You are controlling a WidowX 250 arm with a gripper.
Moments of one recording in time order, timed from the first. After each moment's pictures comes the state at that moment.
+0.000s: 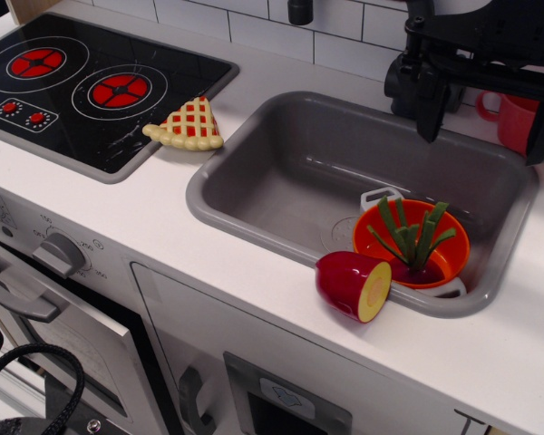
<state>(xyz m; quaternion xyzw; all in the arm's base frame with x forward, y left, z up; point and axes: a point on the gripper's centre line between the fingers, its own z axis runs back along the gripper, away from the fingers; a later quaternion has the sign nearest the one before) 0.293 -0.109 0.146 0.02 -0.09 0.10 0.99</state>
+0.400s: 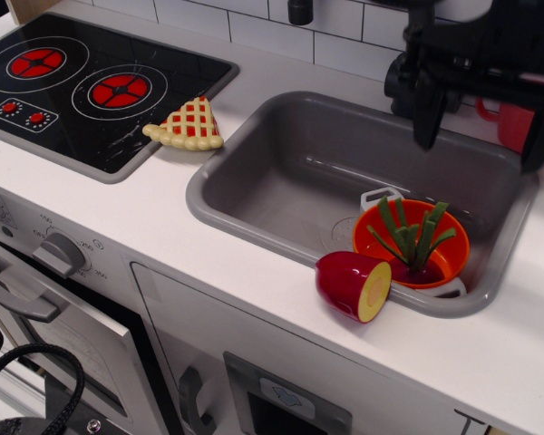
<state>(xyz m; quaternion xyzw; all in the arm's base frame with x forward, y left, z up) 0.291 -0.108 0.136 0.03 -0.08 0.10 0.99</state>
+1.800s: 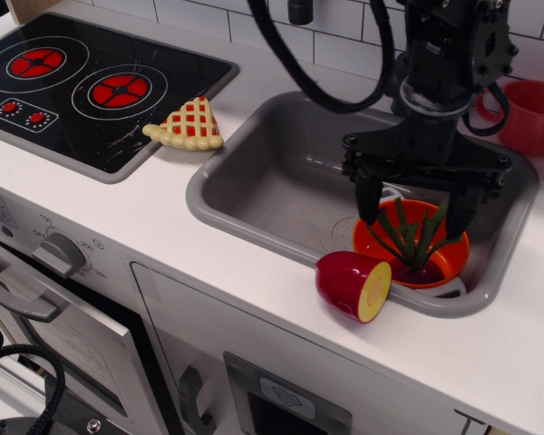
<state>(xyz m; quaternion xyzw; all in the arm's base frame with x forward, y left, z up) 0.300 -0.081 0.053 0.01 -0.06 0.14 0.99</state>
